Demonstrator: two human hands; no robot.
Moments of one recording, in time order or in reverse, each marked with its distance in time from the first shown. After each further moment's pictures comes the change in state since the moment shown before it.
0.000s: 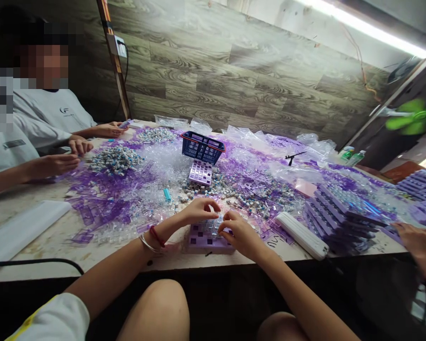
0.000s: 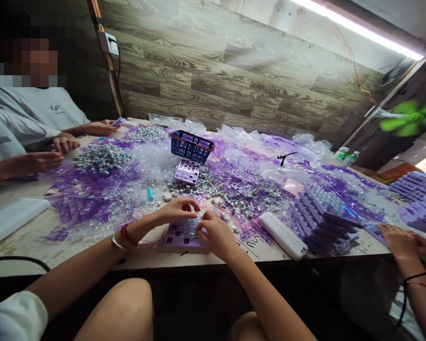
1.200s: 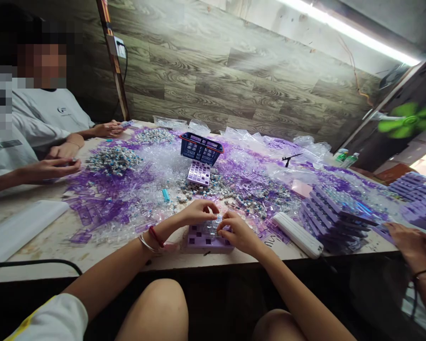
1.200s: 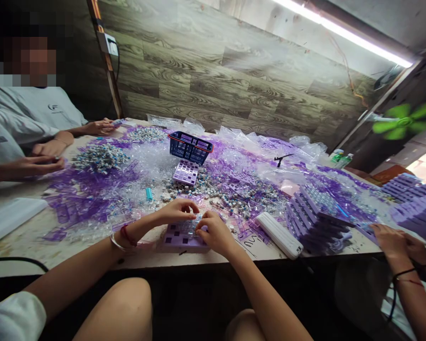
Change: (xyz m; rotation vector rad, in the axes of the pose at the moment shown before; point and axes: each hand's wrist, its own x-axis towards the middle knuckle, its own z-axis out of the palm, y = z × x) left_hand -0.001 0.000 0.000 0.038 -0.025 0.018; right_hand 0.003 0.007 0.000 0.118 0.021 0.028
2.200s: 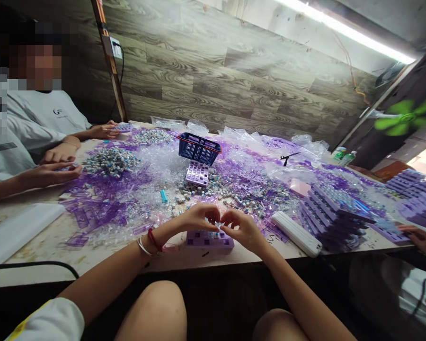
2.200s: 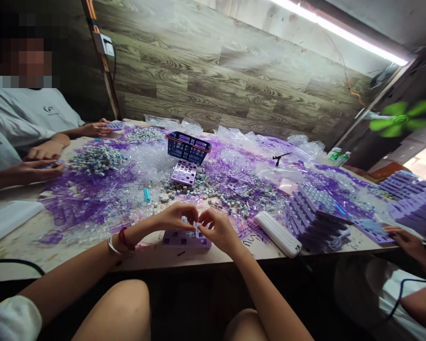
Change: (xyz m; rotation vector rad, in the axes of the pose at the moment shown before) left_hand -0.005 0.004 0.011 -0.123 -0.134 0.217; right_hand -0.004 -0.001 -0.010 0.267 0.133 0.000
